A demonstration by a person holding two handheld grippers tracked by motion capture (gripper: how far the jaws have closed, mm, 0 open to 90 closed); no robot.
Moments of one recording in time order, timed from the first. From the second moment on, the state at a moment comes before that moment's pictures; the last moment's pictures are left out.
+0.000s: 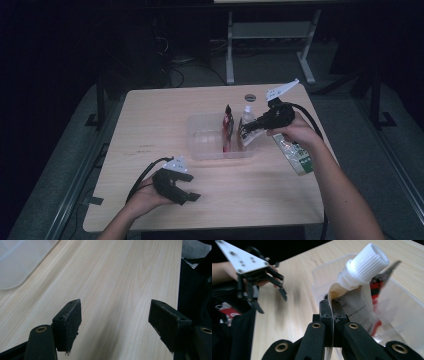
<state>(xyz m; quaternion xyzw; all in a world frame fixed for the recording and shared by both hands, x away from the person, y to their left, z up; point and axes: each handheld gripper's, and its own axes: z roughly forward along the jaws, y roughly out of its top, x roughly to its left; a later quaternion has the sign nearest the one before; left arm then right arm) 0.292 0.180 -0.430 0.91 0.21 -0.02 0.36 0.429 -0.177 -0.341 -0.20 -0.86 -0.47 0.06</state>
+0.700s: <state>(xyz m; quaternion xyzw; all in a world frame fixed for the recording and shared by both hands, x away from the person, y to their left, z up) 0.293 0.181 -0.431 0.91 0.21 -0.02 0.36 0.445 -0.178 -0.367 -0.26 -0.85 -0.46 0.02</state>
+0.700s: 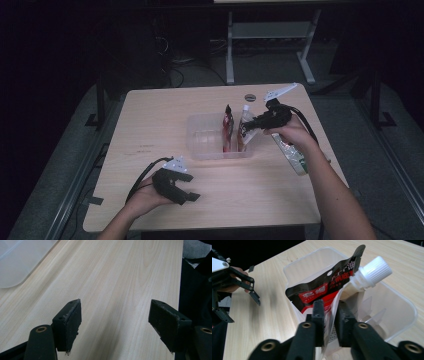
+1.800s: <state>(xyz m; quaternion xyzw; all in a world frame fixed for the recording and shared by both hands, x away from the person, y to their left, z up) 0.295 0.182 -0.431 0.91 0.22 -0.02 0.36 0.379 -0.256 -0.363 -0.35 -0.81 -0.45 -0.12</state>
